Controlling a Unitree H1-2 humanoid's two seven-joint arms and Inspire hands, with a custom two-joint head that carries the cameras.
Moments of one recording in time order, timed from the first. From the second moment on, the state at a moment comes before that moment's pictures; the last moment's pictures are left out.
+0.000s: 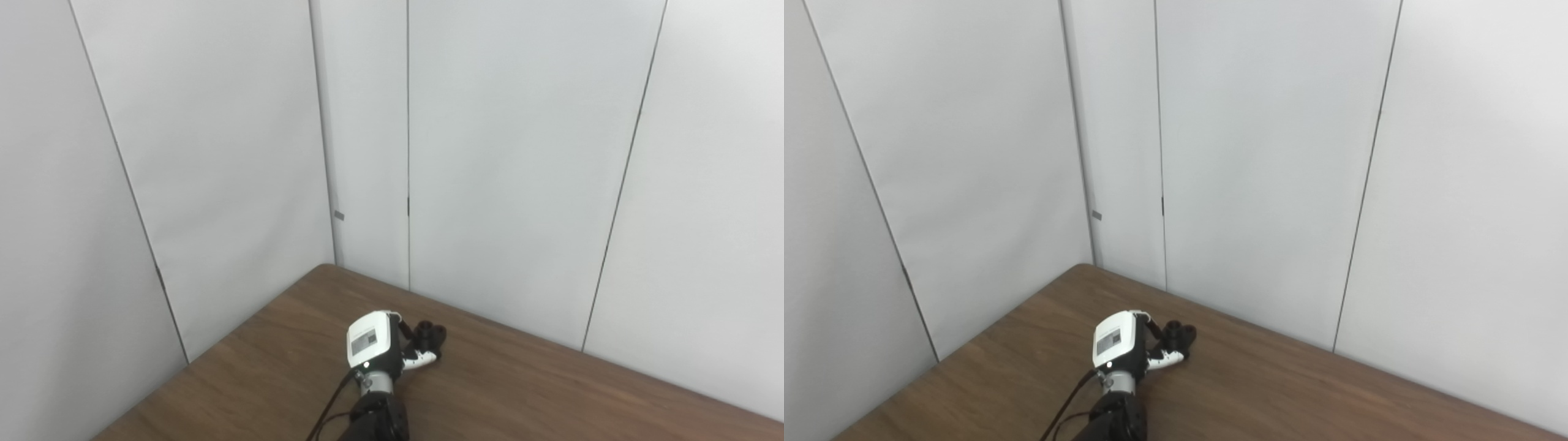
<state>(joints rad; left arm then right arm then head) -0.51 0.28 -0.01 0.67 0.62 0.32 0.57 0.20 -0.16 -0.24 -0.28 0.05 0.08 -0.04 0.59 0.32</state>
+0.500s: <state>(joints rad) -0.46 0.33 -0.10 0.53 0.63 0.36 0.48 0.20 -0.16 -0.24 -0.28 0.05 0.07 -0.04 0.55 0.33</state>
